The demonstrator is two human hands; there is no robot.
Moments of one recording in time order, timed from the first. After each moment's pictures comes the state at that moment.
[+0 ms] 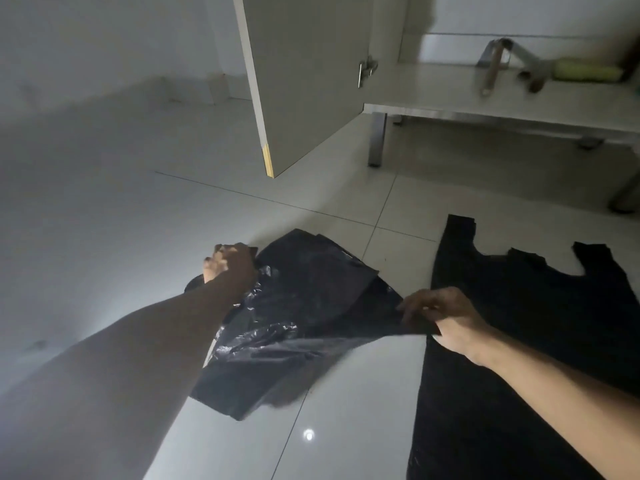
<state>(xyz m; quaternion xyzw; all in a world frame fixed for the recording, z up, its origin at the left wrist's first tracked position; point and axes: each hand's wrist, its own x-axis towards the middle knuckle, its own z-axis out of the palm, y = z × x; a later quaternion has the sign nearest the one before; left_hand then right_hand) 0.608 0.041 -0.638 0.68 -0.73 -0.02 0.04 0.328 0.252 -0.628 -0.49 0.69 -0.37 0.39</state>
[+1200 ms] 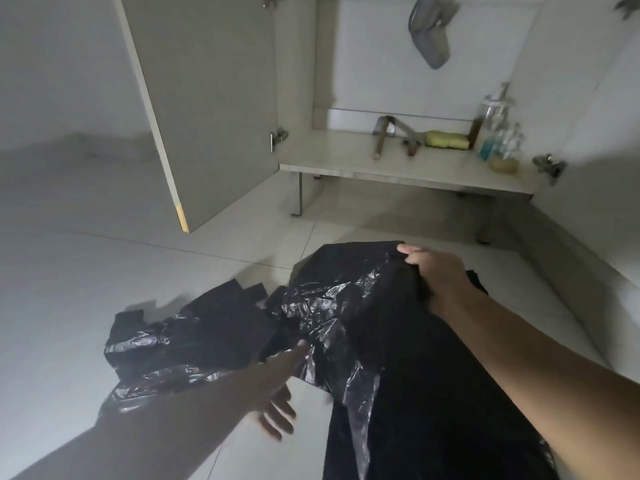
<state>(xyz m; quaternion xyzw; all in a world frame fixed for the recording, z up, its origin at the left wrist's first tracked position) 0.476 0.196 -0.640 0.55 -0.47 -0.67 -0.15 0.231 0.275 -0.520 -0.15 0.65 -0.68 0.32</state>
